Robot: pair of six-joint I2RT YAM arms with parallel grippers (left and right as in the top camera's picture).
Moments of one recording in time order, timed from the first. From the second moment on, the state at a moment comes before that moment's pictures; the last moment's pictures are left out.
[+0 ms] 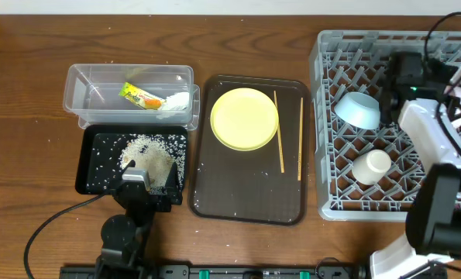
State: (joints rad) left arm -0.18 0.01 0.07 -0.24 -0.04 -0.16; right arm -0.09 1.80 1.24 -0.57 1.23 0.23
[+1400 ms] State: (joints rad) left arm -0.18 0.01 0.07 -0.24 -0.04 -0.16; right arm 0.66 1.82 1.27 -0.73 0.04 0.65
